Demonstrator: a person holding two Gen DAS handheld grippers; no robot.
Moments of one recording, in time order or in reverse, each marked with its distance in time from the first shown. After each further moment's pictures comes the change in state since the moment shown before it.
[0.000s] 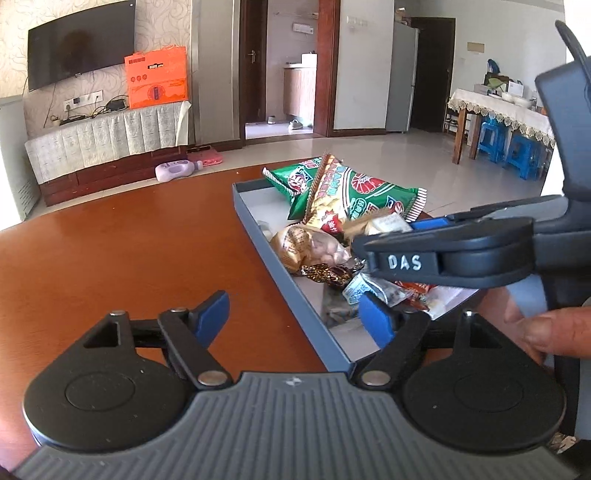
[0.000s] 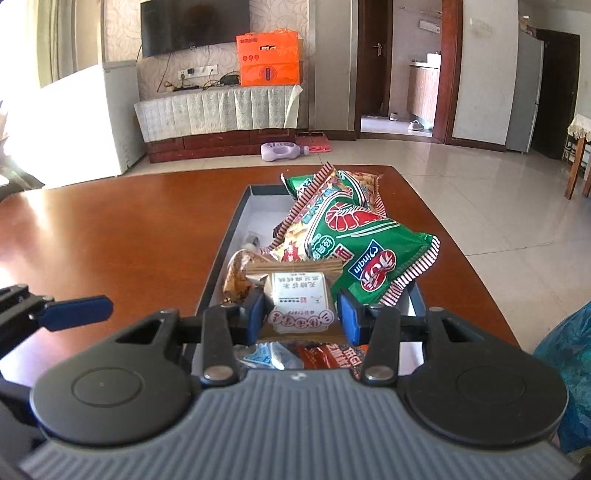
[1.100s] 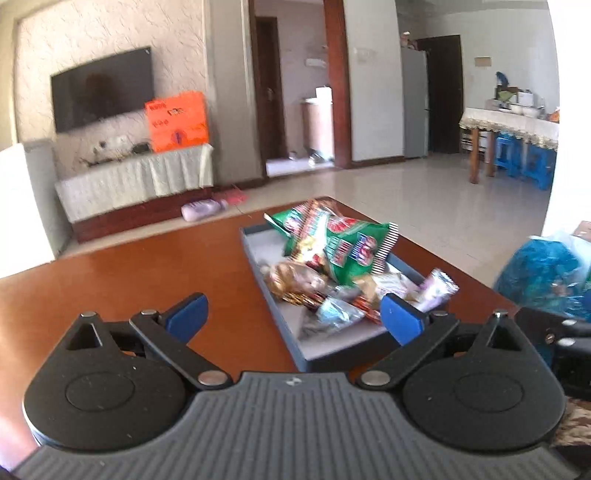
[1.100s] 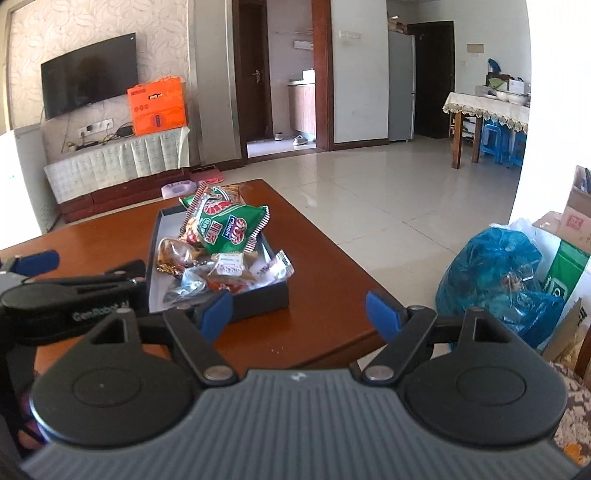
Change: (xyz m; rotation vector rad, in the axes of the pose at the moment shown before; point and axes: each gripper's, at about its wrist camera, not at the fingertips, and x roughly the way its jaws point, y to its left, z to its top) left arm -0.078 -0.060 0.001 0.055 -0.109 0.103; right arm -0.172 -0.018 -0.083 0.254 -0.110 -0.327
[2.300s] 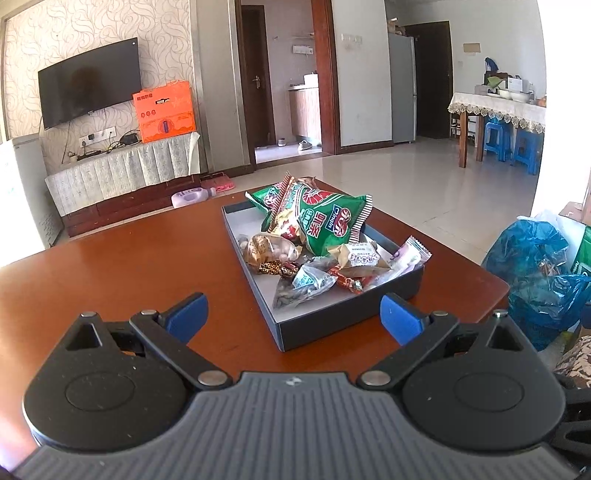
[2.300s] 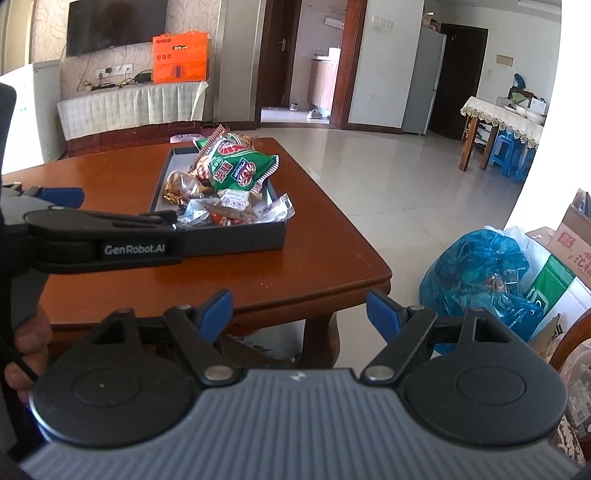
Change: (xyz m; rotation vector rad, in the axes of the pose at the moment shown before) left arm -0.017 -0.022 -0.023 0.027 0.039 -0.022; right arm -0.014 0.007 -0.027 -0.179 0.102 -0.008
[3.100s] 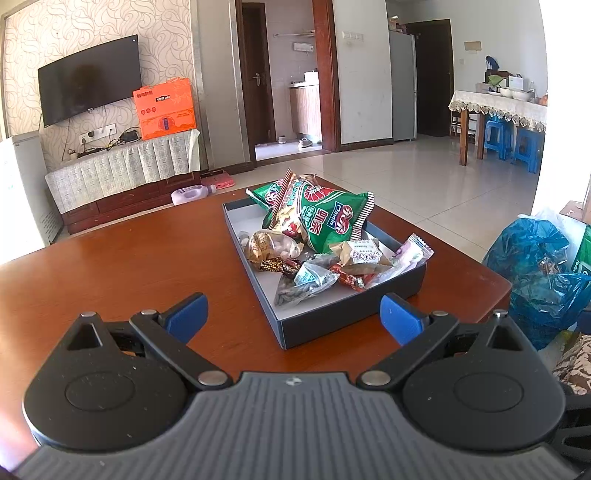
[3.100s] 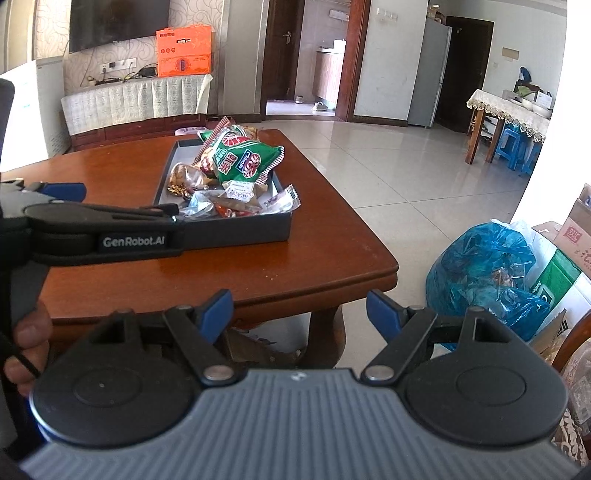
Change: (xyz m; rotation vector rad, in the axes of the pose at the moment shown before) left arm 0.003 0.001 -0.001 -0.005 0.009 0.000; right arm 0.001 -0.001 -0.001 -0.002 0.021 0.019
